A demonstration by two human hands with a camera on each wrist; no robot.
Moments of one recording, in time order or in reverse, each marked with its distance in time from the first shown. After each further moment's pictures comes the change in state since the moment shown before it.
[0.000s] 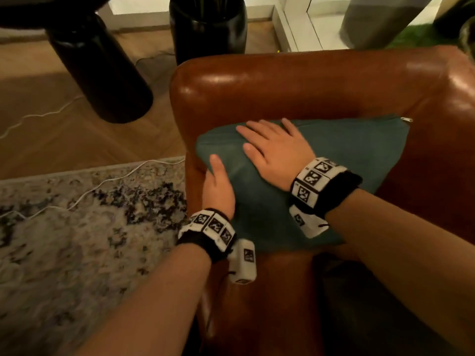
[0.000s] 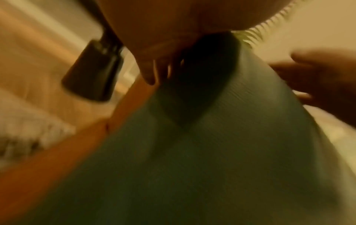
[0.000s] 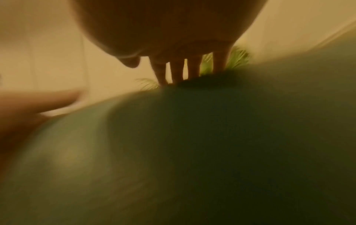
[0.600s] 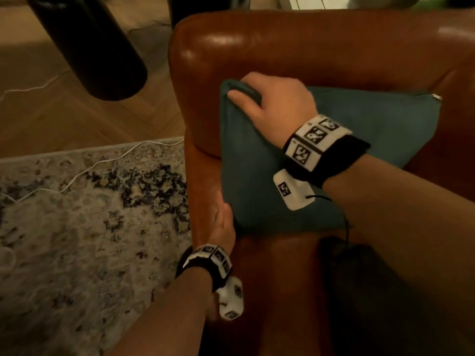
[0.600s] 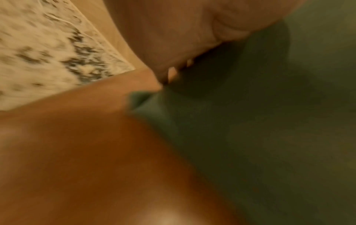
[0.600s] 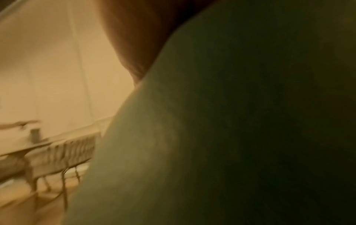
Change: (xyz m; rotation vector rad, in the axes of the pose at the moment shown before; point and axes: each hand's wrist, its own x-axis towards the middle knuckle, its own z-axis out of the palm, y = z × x) left_hand -0.021 -0.173 -0.017 0.403 -0.173 0.056; right_hand 0.032 -0.031 -0.014 0.162 0.250 0.049
